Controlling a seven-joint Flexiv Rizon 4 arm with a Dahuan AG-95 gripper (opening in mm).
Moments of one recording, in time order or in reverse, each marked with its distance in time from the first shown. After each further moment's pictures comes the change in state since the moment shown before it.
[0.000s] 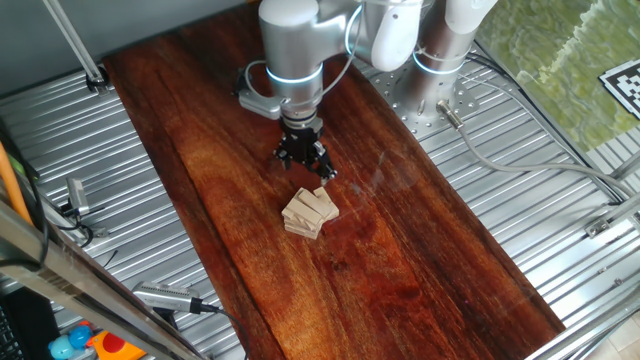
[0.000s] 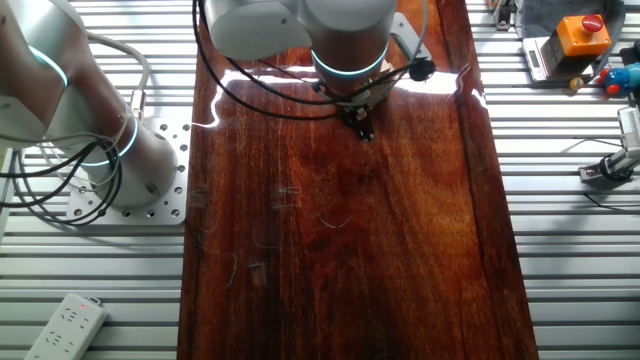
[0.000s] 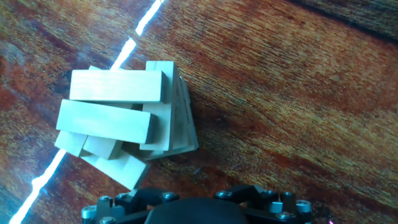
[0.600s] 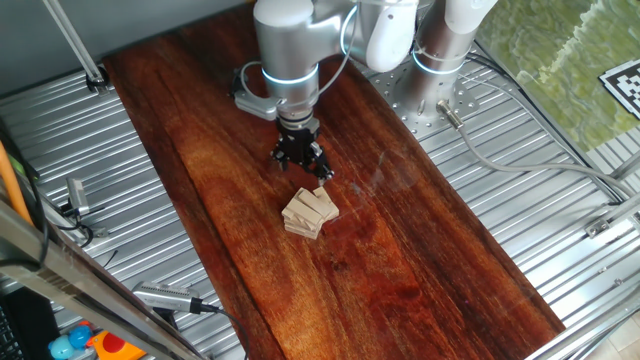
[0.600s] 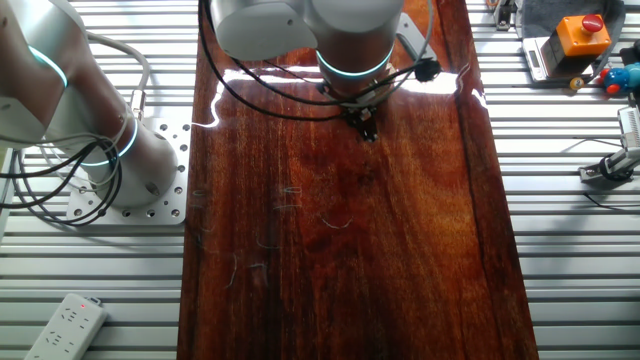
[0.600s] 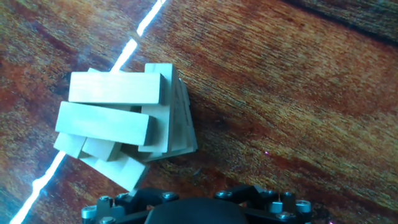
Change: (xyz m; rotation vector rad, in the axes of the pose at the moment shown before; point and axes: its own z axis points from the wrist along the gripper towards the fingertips) arm -0.005 -0.005 0.001 0.000 0.002 -0.013
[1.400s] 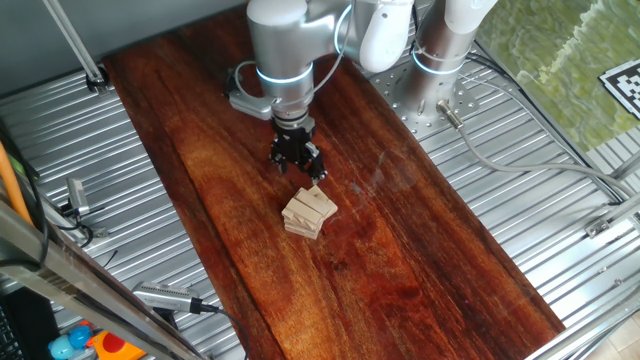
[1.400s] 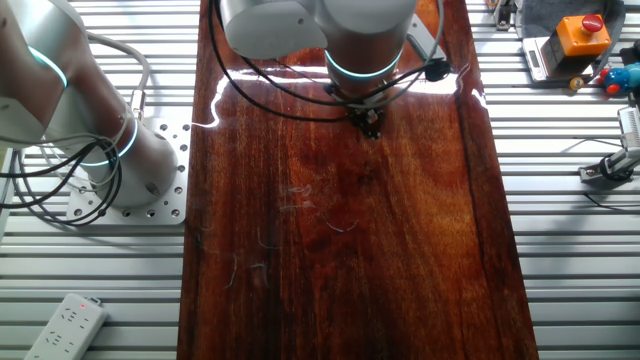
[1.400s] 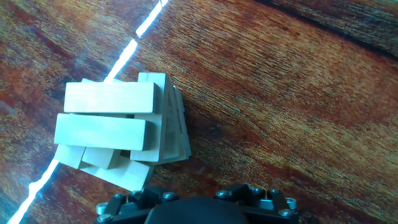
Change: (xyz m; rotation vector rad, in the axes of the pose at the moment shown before) arm -0.005 -0.006 -0.003 -0.011 0.002 -0.012
